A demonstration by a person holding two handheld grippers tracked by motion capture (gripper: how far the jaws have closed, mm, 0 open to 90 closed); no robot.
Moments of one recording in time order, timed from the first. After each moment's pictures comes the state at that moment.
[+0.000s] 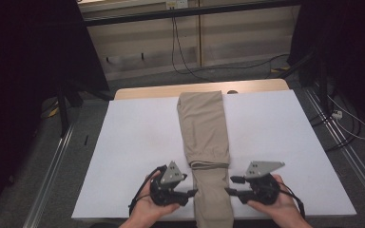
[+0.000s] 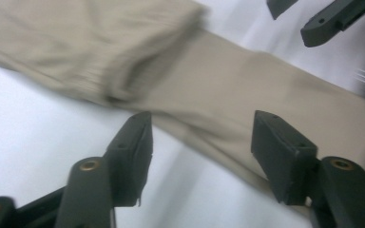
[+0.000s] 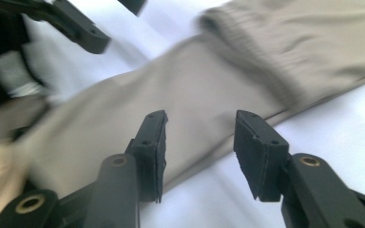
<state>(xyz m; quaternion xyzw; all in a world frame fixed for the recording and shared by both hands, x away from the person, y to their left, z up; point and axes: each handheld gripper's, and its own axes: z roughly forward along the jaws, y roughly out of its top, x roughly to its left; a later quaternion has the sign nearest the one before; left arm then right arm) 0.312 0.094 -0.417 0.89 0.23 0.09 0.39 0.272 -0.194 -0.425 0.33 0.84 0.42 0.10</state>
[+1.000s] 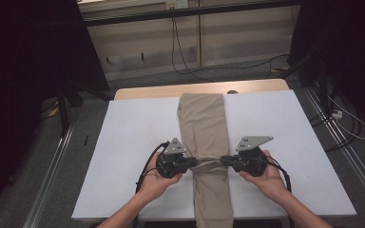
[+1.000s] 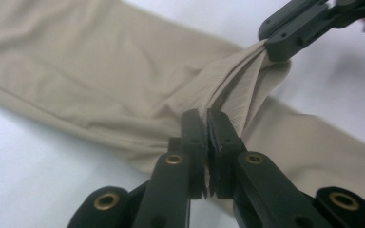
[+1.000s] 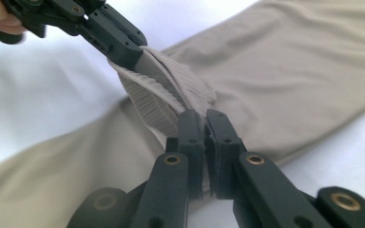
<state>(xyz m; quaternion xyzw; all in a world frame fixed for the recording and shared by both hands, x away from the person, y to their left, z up) 0.342 0.087 -0.407 0.86 0.24 0.05 0.44 0.319 -0.190 -0.414 0.32 0.83 0.44 0.10</state>
